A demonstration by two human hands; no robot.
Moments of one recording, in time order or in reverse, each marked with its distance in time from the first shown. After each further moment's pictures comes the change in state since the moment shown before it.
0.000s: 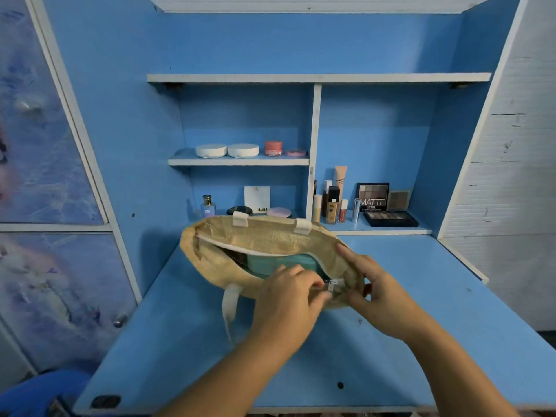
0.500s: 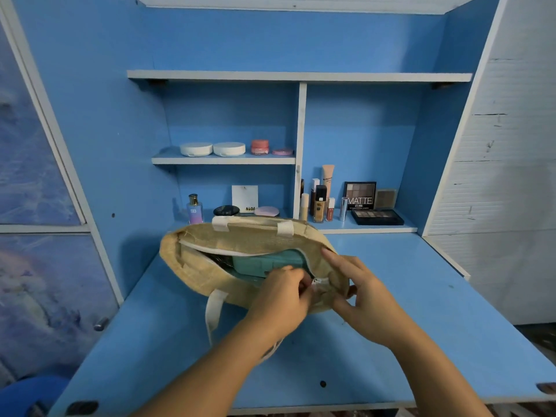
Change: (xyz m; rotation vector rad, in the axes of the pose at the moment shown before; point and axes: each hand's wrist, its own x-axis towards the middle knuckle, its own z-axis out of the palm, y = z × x) left_hand 0.018 0.006 0.015 -0.198 -0.245 -0.176; right_hand -0.008 0.001 0.001 -0.109 0.063 -0.060
